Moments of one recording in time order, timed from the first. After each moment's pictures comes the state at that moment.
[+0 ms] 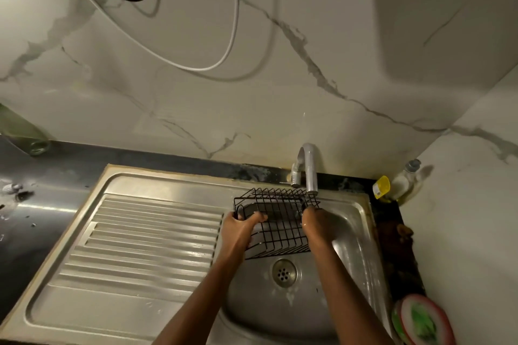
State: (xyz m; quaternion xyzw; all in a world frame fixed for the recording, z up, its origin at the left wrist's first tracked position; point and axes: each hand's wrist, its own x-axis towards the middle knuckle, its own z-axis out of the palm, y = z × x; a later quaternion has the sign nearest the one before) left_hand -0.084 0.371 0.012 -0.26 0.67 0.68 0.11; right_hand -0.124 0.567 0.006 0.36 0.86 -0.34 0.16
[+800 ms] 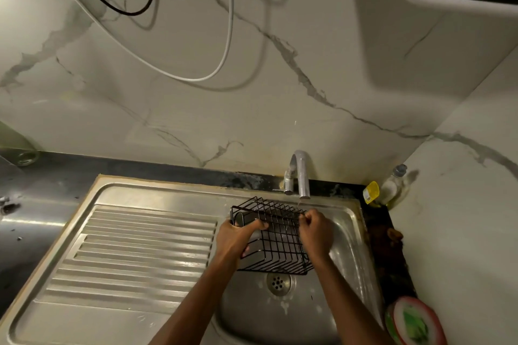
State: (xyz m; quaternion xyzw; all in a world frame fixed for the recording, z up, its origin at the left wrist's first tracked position) left_hand -0.084 0.373 0.029 -0.23 0.69 0.67 0.14; right_hand -0.100 0.576 0.008 0.20 0.92 -0.33 -0.06
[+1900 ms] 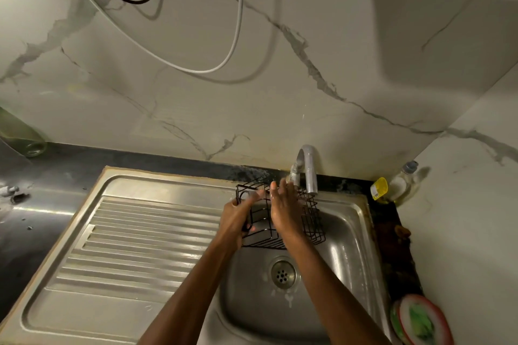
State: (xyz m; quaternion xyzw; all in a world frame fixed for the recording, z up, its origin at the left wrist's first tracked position) left_hand -0.113 0.365 0.049 -0.24 0.63 0.72 0.16; right_hand -0.124 0.492 0.055 0.10 0.92 -0.37 0.09
